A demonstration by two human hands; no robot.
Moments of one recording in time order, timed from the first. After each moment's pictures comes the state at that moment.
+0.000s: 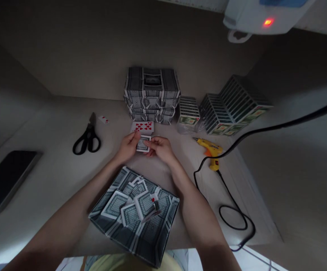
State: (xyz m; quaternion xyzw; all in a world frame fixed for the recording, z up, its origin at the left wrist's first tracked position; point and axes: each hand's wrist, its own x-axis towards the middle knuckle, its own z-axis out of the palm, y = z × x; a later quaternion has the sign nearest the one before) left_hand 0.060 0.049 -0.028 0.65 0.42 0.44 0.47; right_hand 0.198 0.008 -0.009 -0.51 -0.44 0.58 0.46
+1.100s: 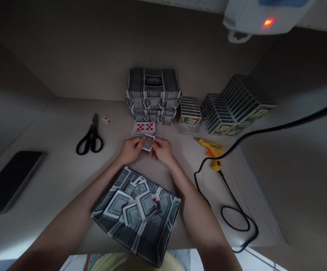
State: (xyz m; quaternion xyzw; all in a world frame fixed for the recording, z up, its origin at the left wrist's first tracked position) left_hand 0.057 0.039 -0.021 0.75 0.45 0.36 0.31; right_hand 0.195 0.005 -0.015 -0.55 -0.48 0.51 0.45
